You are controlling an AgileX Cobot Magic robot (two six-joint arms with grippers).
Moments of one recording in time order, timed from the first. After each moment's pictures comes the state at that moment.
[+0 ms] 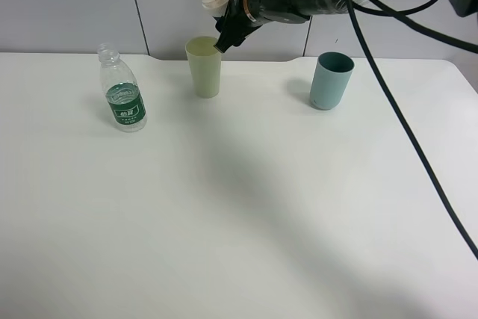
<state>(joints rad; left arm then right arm) -0.02 -0.01 -0.50 0.00 1.05 -0.01 0.58 2.19 -1.70 -1.09 0.24 0.43</state>
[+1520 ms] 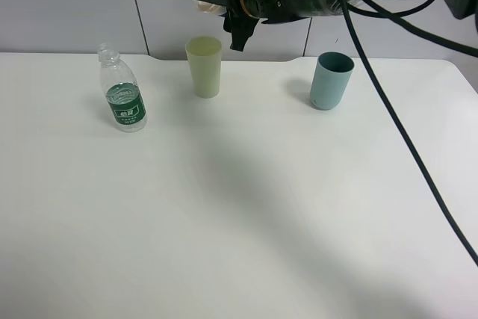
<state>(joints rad) -0.02 -0.01 -0.50 0.00 1.05 -0.01 0.60 2.19 -1.70 -1.51 0.29 0.35</state>
